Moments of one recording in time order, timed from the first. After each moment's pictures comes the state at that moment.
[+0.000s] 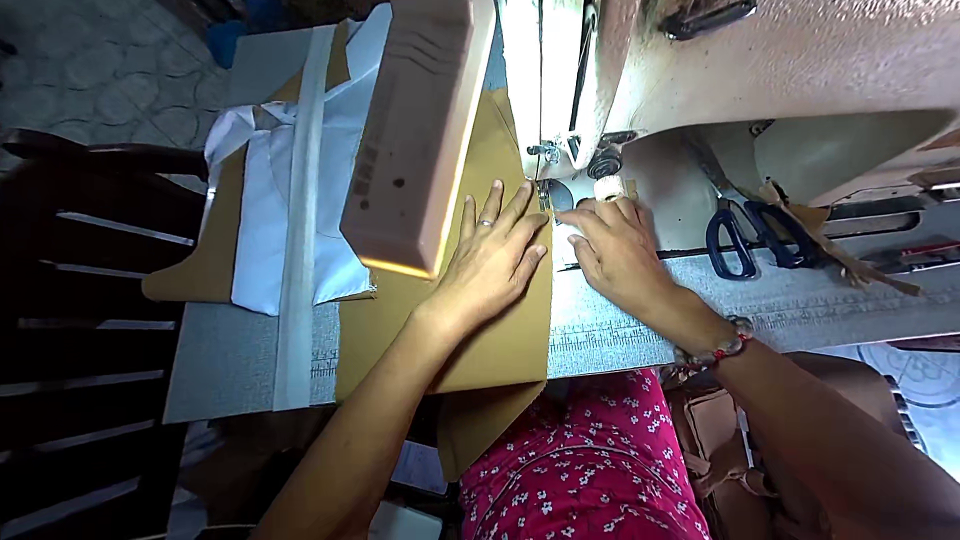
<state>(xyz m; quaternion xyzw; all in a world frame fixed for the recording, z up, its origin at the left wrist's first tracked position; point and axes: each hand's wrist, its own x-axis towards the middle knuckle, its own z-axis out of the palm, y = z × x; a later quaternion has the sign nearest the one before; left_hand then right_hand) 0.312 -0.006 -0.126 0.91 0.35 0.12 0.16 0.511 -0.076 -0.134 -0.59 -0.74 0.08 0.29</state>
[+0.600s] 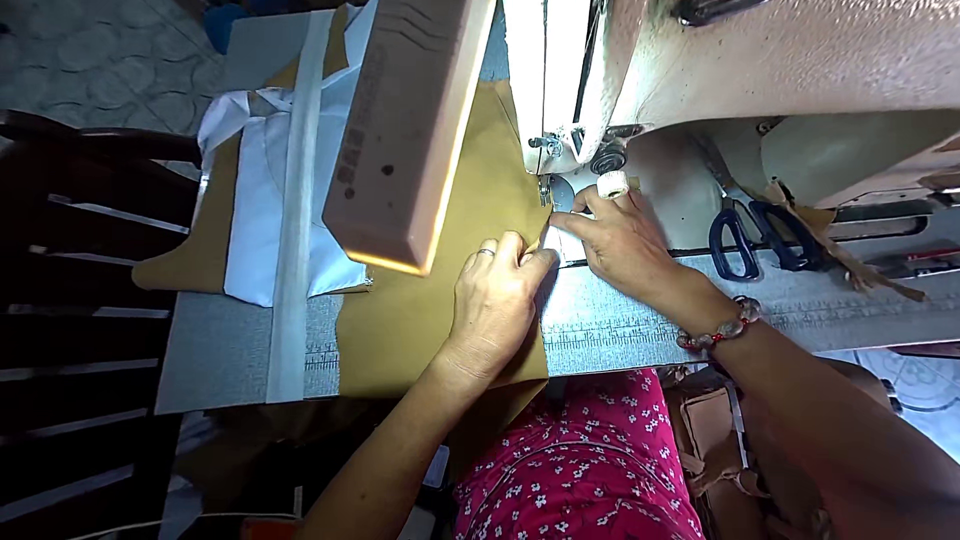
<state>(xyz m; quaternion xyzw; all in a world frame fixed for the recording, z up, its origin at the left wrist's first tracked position) 0.324 -0.055 -0.126 0.88 0.40 0.24 0.06 0.529 -0.054 -0.148 -0.53 -0.81 0.03 0.26</state>
